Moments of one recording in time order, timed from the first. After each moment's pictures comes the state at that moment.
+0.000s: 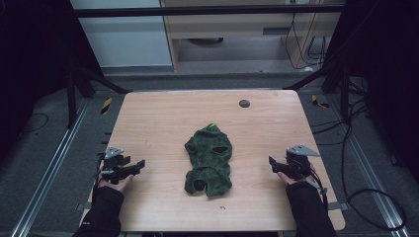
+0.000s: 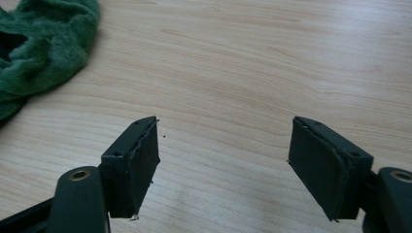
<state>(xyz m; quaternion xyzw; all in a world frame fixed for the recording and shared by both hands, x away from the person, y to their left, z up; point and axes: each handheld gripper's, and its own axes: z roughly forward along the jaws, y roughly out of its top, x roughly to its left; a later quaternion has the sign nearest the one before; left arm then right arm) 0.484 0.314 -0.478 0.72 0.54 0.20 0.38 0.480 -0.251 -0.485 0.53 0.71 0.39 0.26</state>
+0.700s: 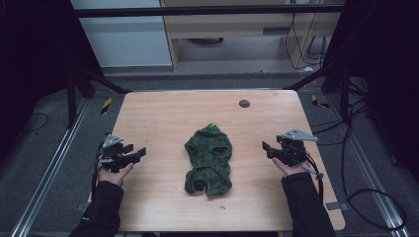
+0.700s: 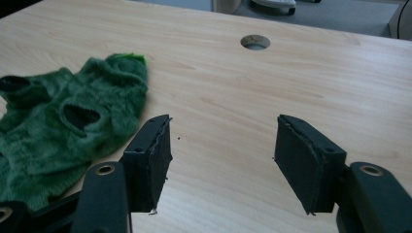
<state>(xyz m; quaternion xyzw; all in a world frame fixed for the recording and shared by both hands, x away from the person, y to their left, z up) 0.504 0.308 -0.448 0.72 0.52 0.21 0.42 0.499 -0.226 -0.430 0.49 0.72 0.43 0.26</state>
